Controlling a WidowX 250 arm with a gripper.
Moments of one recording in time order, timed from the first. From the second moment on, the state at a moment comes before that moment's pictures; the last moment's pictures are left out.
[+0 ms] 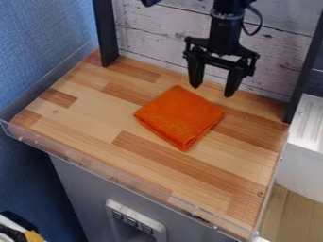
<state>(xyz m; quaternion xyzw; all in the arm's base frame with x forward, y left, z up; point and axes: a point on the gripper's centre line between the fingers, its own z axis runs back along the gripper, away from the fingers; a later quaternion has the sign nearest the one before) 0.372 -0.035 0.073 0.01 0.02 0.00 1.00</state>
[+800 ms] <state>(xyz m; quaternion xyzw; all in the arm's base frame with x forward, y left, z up) 0.370 -0.022 0.114 0.00 -0.01 0.00 1.00</state>
